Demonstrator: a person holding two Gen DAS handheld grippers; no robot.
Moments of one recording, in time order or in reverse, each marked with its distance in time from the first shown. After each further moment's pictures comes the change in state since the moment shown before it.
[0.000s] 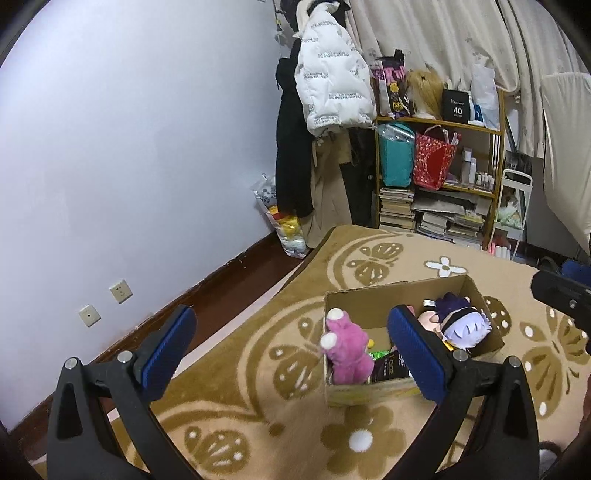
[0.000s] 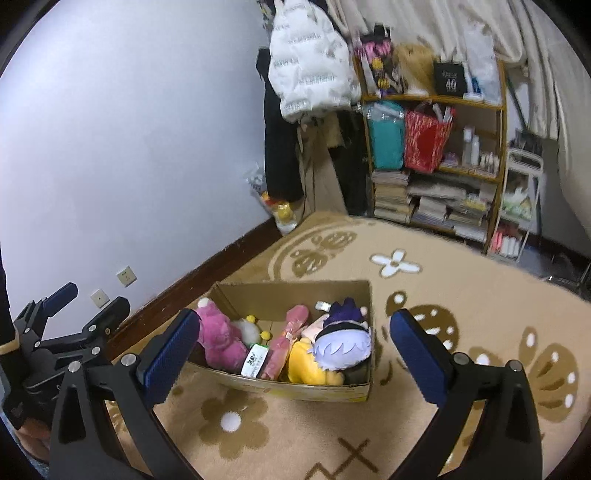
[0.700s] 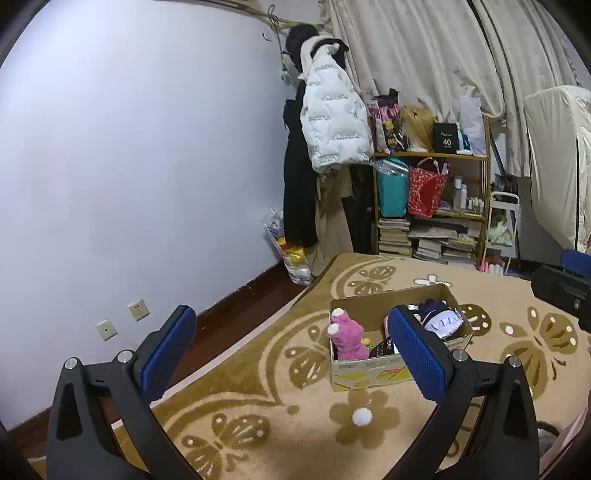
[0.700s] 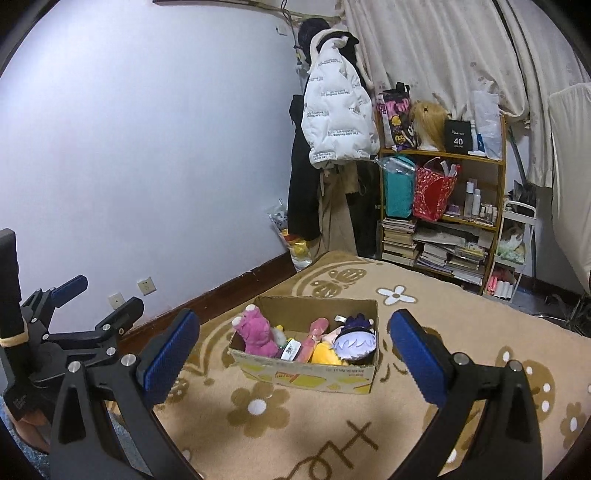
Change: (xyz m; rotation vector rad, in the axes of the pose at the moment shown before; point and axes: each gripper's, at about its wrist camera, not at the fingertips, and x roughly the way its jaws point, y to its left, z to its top) left arm -0.109 0.014 -0.025 0.000 -0.148 0.023; right arm -0.108 0.045 -0.027 -0.089 -0.150 0.030
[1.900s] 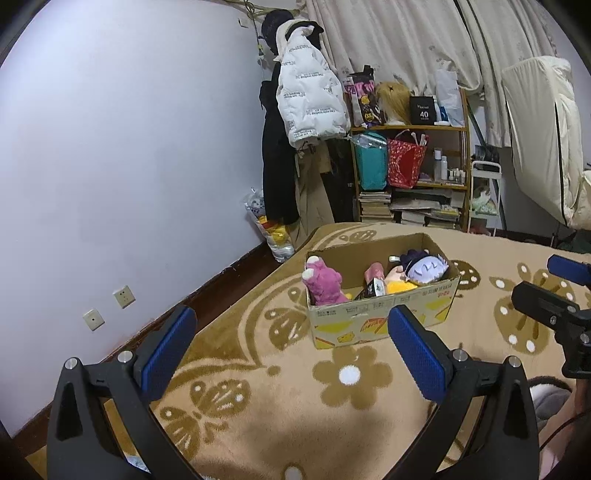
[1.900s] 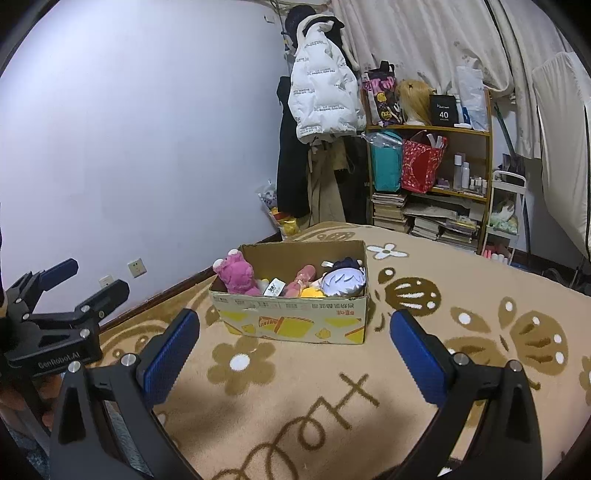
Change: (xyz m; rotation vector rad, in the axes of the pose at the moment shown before) left arm 0.002 -0.026 -0.066 0.063 0.062 -0.069; right arm 0.008 -0.018 -0.090 0.026 0.032 -0.029
